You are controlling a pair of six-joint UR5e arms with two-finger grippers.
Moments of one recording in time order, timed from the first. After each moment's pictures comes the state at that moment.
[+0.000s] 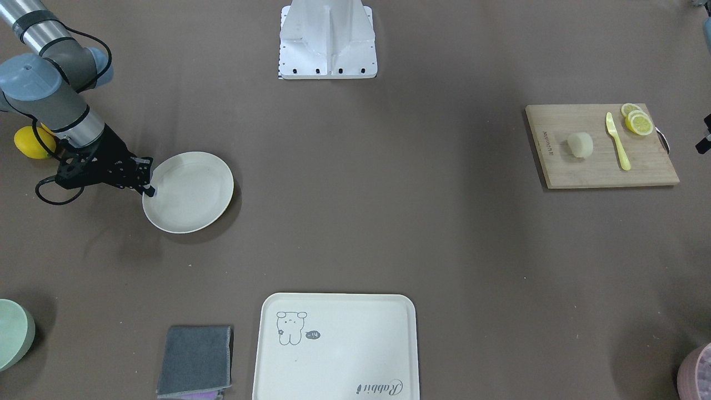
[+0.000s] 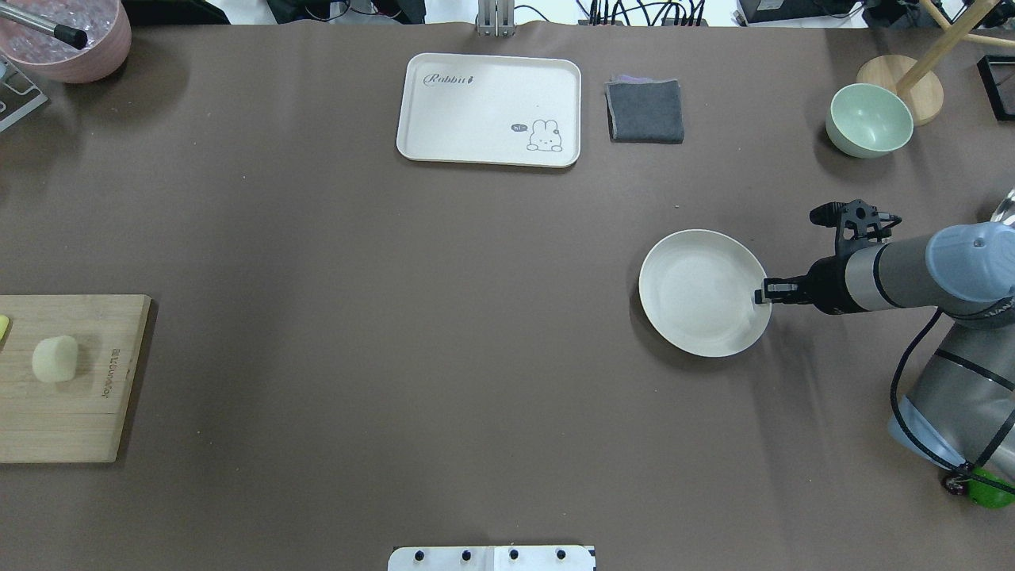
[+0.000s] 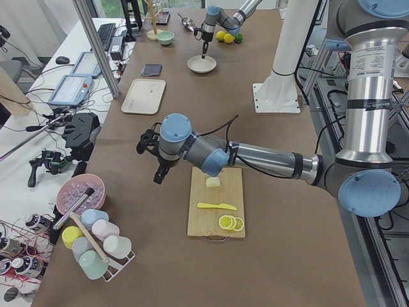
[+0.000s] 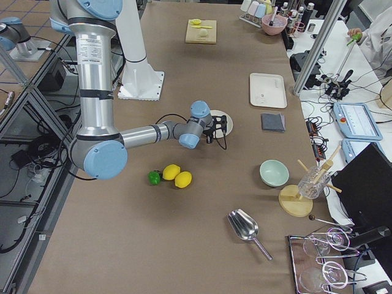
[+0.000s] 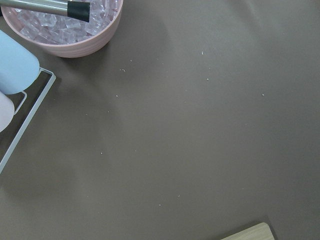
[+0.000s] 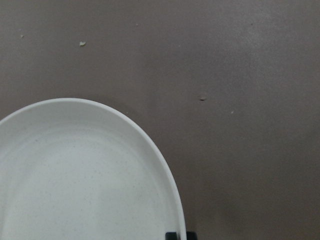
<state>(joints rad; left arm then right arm) -1.47 -1.55 -1.75 -1.98 -2.43 -0.15 0.72 -1.55 1.65 -0.68 1.96 1.16</state>
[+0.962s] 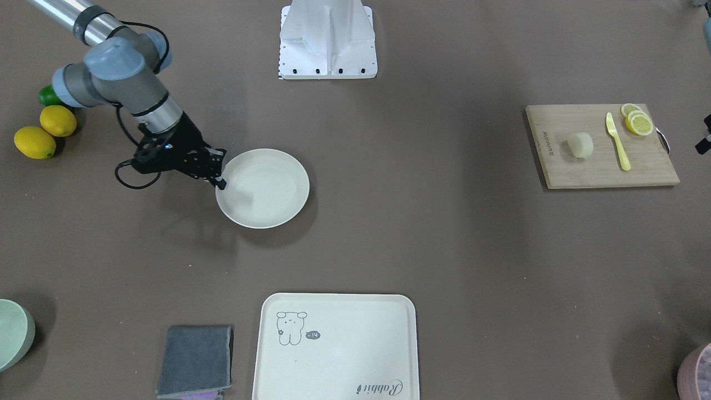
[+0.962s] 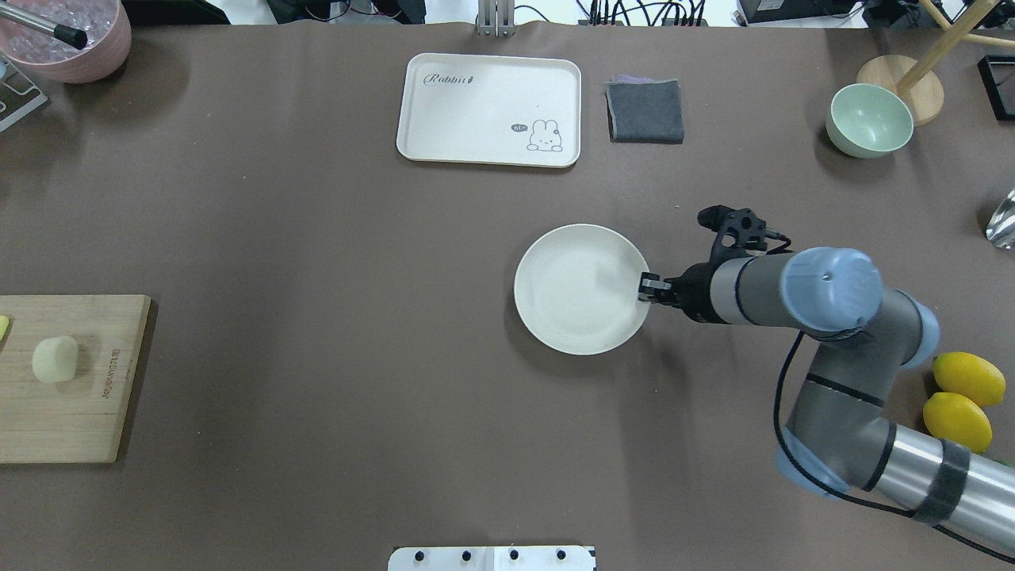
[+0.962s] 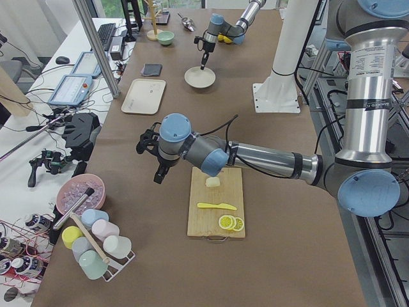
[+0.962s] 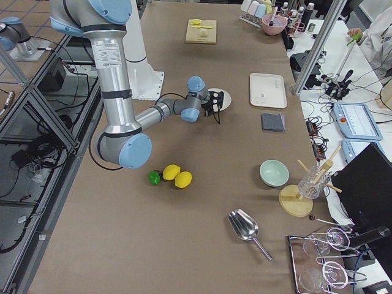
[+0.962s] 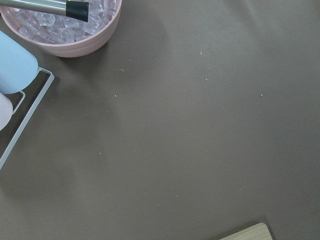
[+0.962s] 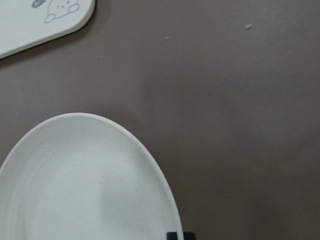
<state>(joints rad) -1.47 -1.56 -1.74 -1.98 -2.43 -0.17 0.52 -1.30 1.71 -0.85 1.71 1.50</state>
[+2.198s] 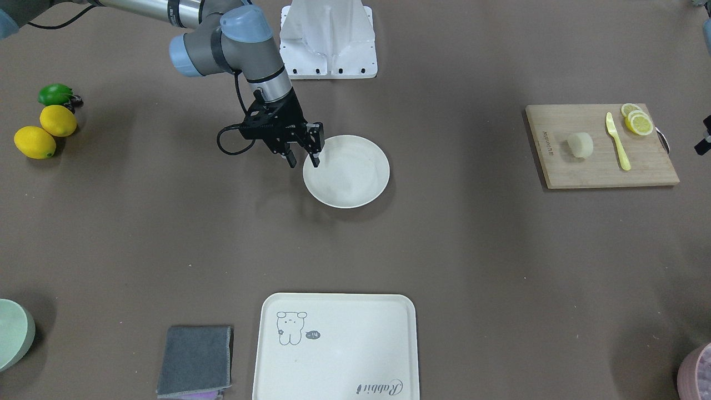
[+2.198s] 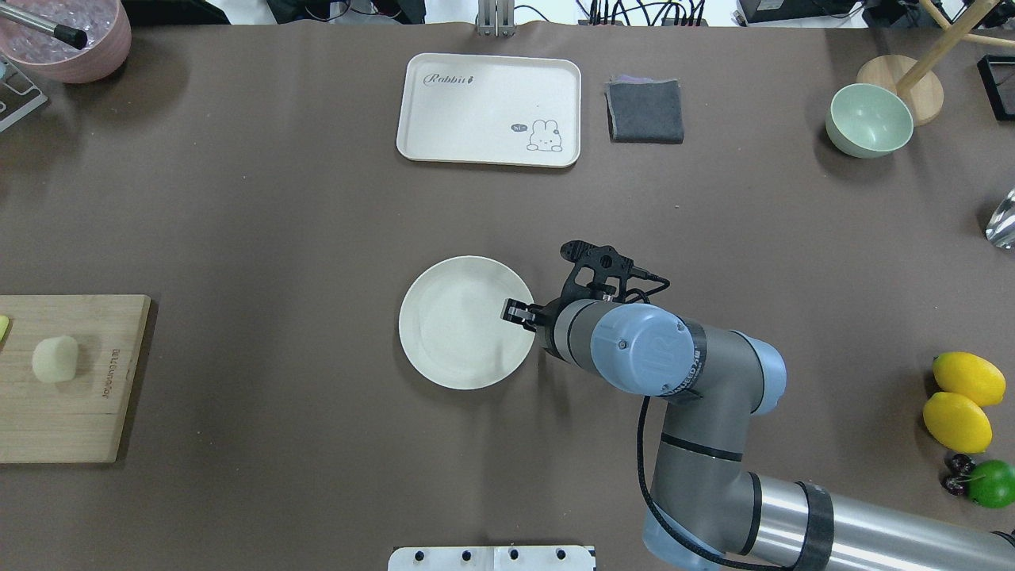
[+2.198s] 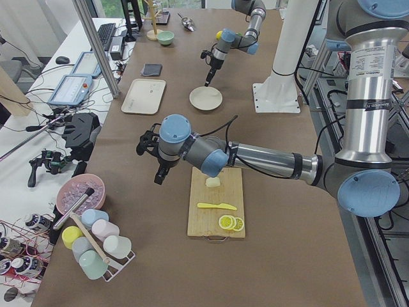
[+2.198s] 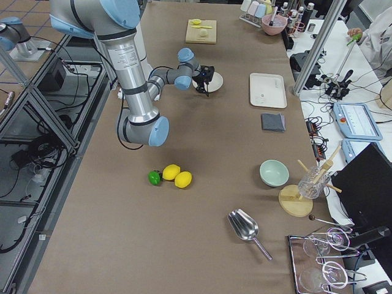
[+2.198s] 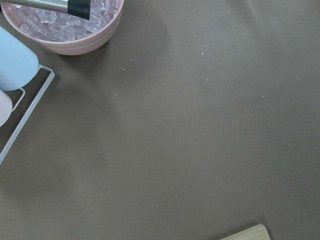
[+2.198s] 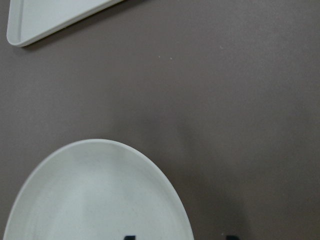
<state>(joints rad) -1.46 -1.56 -1.74 -1.98 -2.43 -0.20 0.37 -1.07 1.72 -1.14 1.51 1.60</state>
